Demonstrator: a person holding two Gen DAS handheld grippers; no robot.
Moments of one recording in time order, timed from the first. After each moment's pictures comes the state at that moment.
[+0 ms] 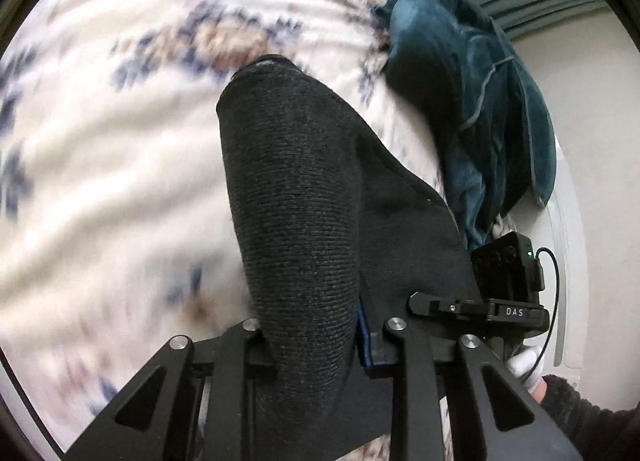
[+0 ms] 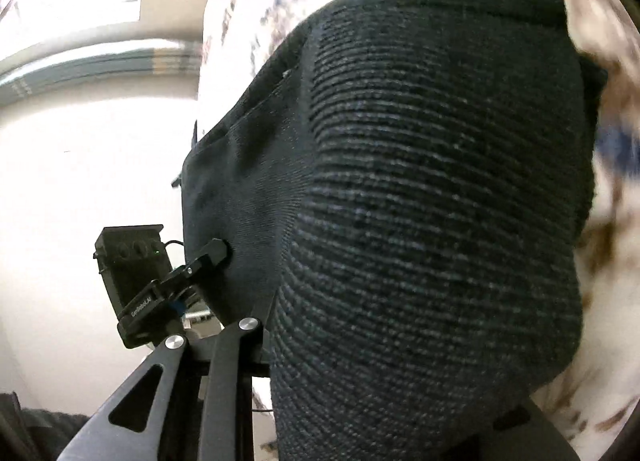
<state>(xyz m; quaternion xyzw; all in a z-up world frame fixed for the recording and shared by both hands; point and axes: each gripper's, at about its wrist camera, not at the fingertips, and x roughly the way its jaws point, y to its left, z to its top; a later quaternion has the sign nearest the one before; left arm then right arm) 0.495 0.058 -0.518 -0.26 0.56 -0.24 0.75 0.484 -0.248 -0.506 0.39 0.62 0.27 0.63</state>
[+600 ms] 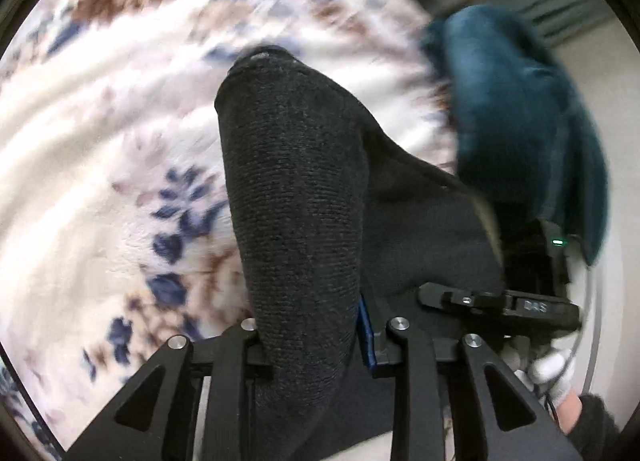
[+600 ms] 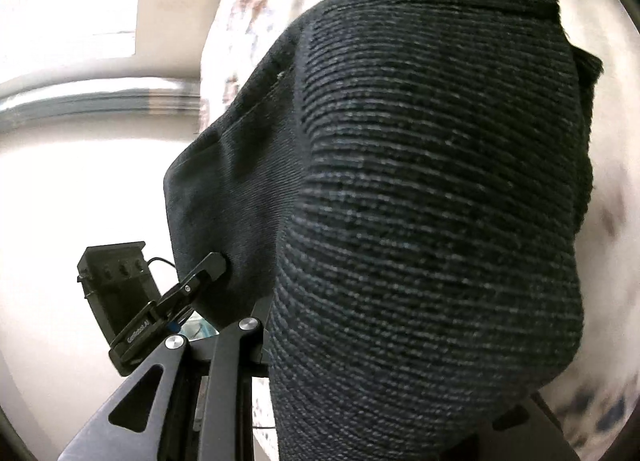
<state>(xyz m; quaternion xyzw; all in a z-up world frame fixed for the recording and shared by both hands) 0.732 0.061 -0.553 -0.19 0.60 -0.19 0.75 0.741 -0.224 -0.514 0.39 0.60 0.24 0.65</state>
